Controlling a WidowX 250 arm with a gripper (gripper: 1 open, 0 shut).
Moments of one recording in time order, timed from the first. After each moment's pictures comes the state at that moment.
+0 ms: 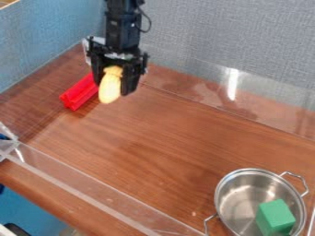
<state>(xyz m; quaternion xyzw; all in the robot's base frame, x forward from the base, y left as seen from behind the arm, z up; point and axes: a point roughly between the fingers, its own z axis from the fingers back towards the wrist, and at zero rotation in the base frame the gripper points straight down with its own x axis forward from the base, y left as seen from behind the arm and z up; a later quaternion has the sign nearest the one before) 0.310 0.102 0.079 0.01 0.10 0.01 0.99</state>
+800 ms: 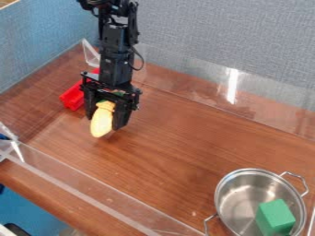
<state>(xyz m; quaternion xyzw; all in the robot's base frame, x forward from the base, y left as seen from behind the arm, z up) 0.284 0.103 0.037 0.01 0.14 0.01 0.99</state>
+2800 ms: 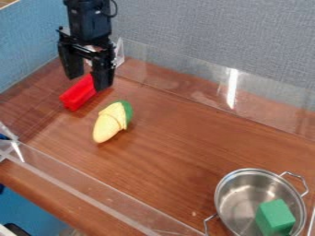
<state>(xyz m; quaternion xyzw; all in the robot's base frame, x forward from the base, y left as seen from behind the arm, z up) 0.275 0.111 0.119 -0.01 0.02 -0.08 1.00</state>
